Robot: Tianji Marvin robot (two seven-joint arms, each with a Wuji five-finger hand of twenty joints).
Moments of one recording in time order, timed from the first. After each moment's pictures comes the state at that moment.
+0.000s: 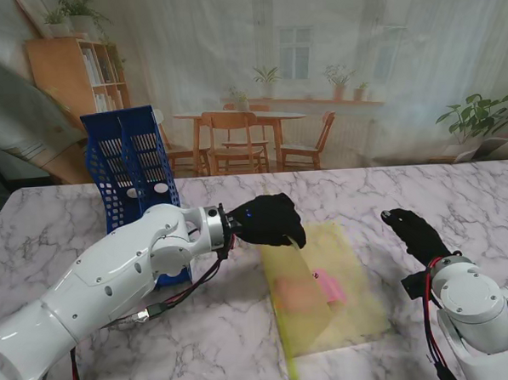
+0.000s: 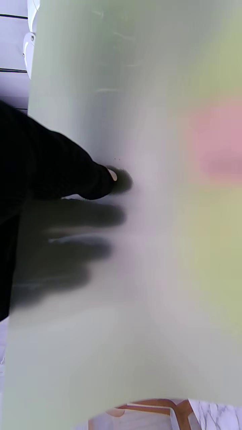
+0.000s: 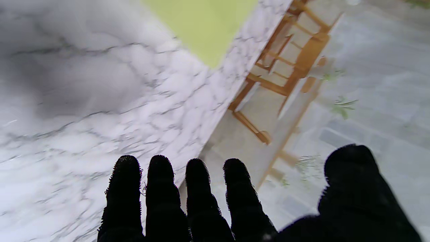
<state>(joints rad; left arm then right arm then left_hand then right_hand) 0.86 -1.11 -0.58 -1.28 0.87 -0.64 0.07 -1.75 -1.15 1.59 -1.75 -0.16 0.36 0.06 1.23 -0.16 0.14 -0.05 0.70 -0.01 0.64 0.61 0.85 0.04 0.29 0.40 0.61 0.09 0.39 0.35 0.14 -0.01 0.82 0.41 0.44 -0.09 0.21 -0.08 0.26 0.15 0.33 0.31 0.26 0.24 0.48 0.26 0.36 0.25 0.17 0.27 0.03 0.27 0.83 0.52</state>
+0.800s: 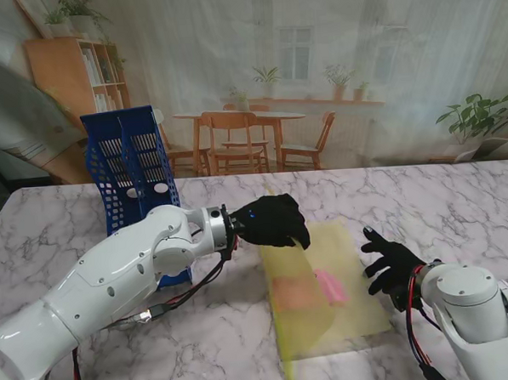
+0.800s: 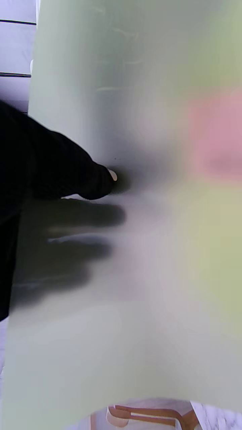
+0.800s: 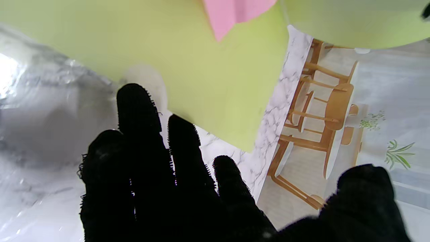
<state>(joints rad) 0.86 -1.12 -0.56 -1.28 0.87 -0.64 0.09 -1.69 -1.11 1.54 -1.68 0.02 0.54 0.29 1.23 -0.16 0.14 -0.05 0.70 -0.01 0.64 0.61 0.85 0.04 0.29 0.40 0.61 0.09 0.39 0.35 0.14 -0.01 0.82 0.41 0.41 0.04 -0.02 -0.07 0.35 0.27 0.25 0.32 0.85 0.36 0.58 0.31 1.02 0.39 0.70 0.45 0.55 0.52 1.50 0.62</state>
